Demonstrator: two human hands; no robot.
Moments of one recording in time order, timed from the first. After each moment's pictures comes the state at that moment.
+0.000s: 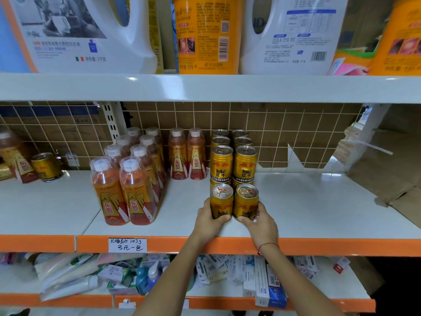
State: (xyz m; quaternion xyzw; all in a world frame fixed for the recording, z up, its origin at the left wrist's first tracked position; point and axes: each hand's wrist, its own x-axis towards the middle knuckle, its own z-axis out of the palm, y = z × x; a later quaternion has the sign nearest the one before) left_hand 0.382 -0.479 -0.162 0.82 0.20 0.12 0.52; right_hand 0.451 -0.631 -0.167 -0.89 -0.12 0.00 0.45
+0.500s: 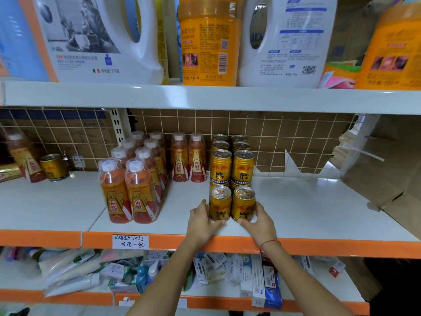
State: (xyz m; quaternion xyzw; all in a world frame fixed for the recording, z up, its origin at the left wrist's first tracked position) left_hand 0.359 -0.481 -0.146 0.88 0.23 0.13 0.39; right_hand 0.445 -0.644 -0.147 -0.86 -0.18 0.03 0.47
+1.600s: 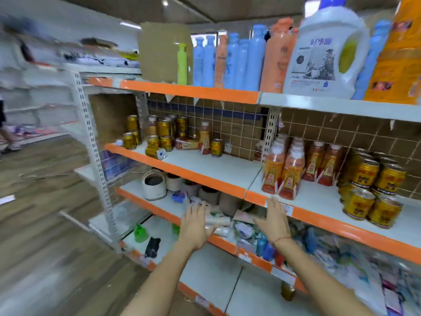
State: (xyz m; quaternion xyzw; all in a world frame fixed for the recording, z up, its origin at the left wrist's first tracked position) left_hand -0.079 -0.345 -0.128 0.90 0.42 0.10 0.08; right_hand 0.117 -0.466 -0.104 -0.86 -0.44 -0.01 0.26
